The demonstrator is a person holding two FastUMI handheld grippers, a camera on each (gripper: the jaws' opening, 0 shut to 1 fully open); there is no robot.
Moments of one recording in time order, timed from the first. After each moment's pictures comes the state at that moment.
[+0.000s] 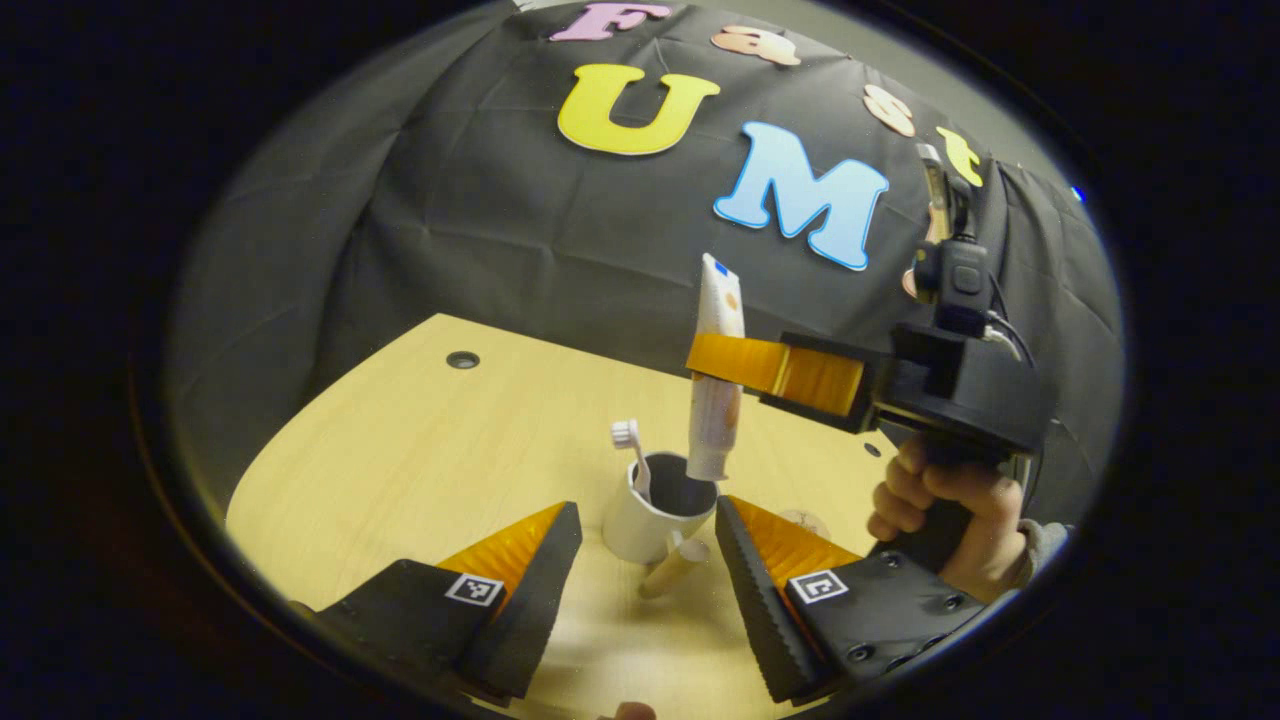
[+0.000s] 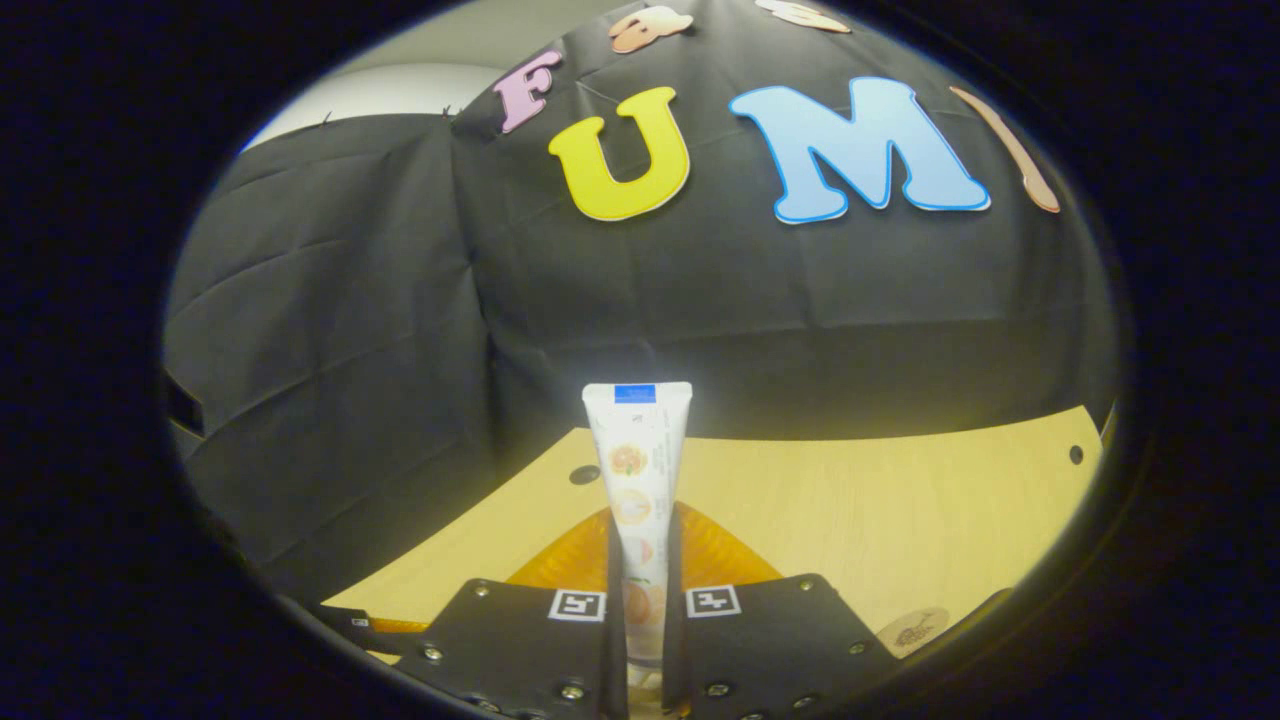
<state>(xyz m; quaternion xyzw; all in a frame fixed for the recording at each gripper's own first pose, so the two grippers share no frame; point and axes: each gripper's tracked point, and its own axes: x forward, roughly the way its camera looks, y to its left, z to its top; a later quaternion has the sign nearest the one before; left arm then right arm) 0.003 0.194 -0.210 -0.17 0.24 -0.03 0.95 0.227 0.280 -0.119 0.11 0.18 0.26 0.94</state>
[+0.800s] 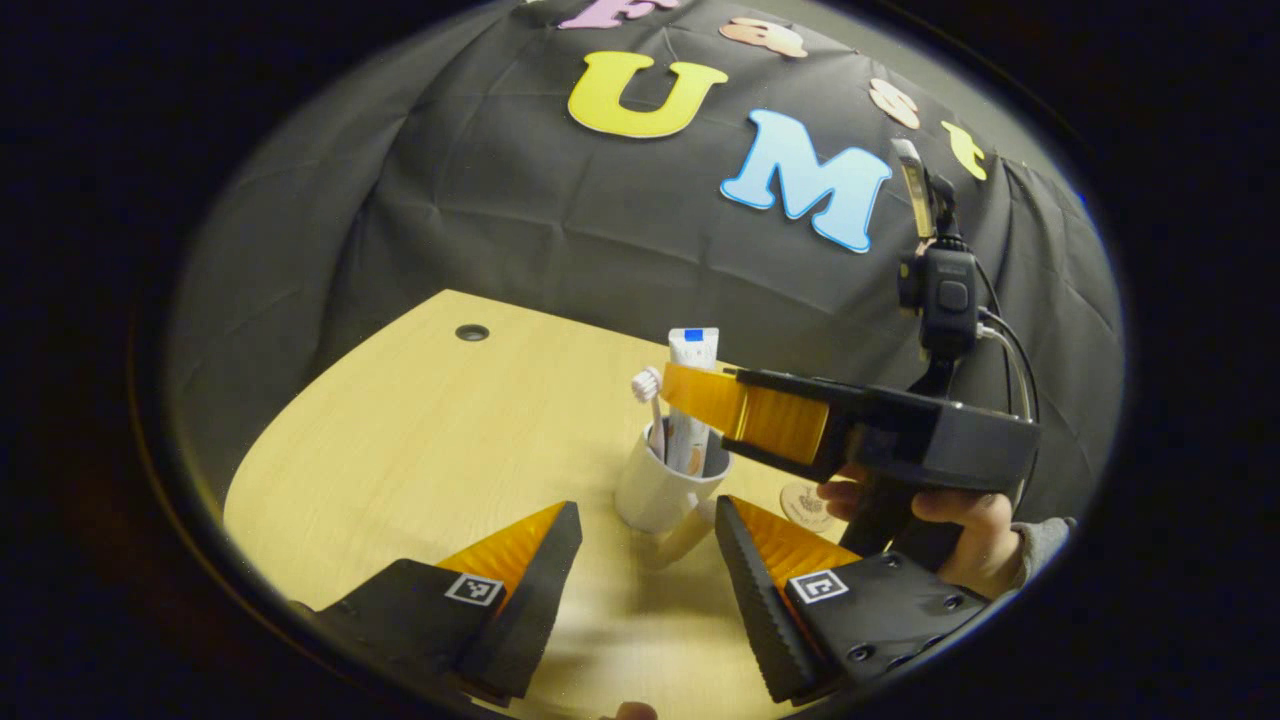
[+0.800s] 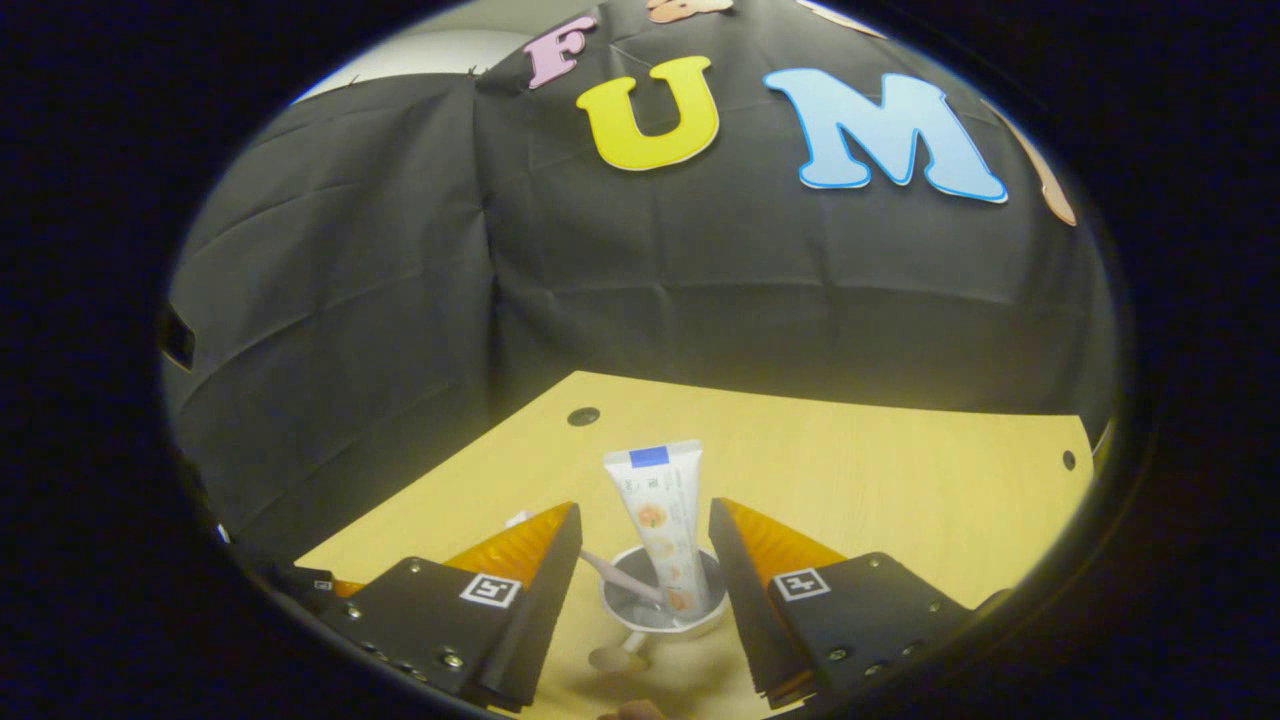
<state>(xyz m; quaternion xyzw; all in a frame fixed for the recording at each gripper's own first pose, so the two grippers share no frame) -0.022 0.195 -0.230 -0.17 0.27 -0.04 0.95 0.189 0.279 -0.147 0.06 0.23 0.27 0.93</state>
